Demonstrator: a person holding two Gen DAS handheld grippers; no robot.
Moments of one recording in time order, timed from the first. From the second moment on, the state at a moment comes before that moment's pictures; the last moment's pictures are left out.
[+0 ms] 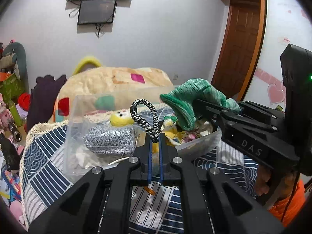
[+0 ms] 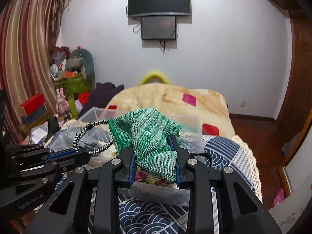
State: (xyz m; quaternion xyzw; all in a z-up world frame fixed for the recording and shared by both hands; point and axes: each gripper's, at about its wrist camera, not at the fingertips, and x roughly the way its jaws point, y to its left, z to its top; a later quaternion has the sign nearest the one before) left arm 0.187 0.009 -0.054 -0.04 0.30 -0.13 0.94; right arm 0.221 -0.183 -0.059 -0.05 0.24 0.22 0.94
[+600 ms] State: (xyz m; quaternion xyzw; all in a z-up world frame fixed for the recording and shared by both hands) left arm 0.180 0.014 -0.052 -0.05 0.31 -0.13 0.94; right arm 0.223 -0.189 -0.067 -0.07 0.26 0.21 0.94
